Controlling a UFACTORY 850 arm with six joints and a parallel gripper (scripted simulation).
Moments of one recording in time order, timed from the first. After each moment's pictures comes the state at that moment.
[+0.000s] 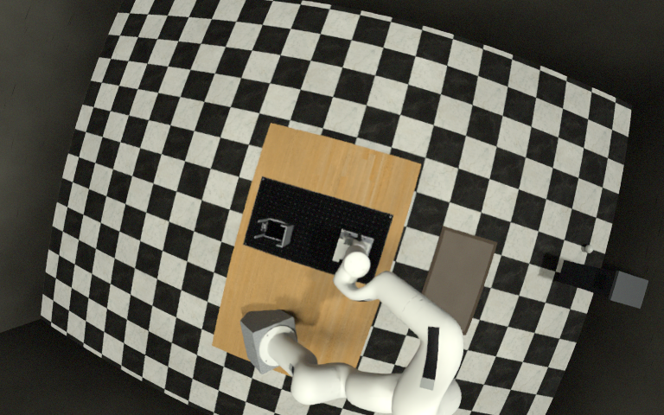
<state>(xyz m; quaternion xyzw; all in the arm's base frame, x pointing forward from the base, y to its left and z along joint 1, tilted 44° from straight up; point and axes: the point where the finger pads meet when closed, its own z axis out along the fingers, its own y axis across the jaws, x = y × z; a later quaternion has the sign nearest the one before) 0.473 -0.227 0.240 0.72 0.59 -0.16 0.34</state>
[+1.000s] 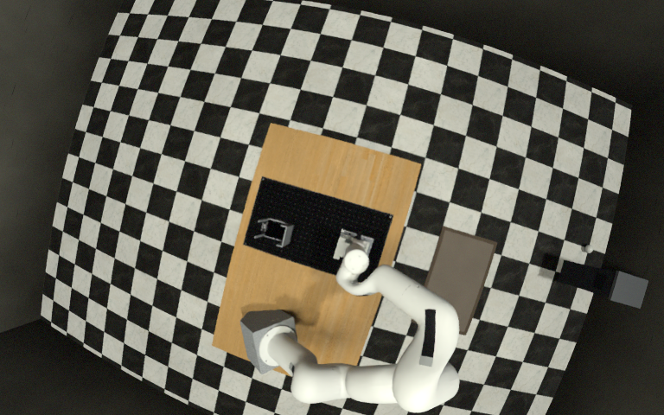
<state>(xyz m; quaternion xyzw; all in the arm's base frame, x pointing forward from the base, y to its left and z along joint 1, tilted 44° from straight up) 0.480 -0.257 0.208 0.72 0.59 -0.16 0.34</state>
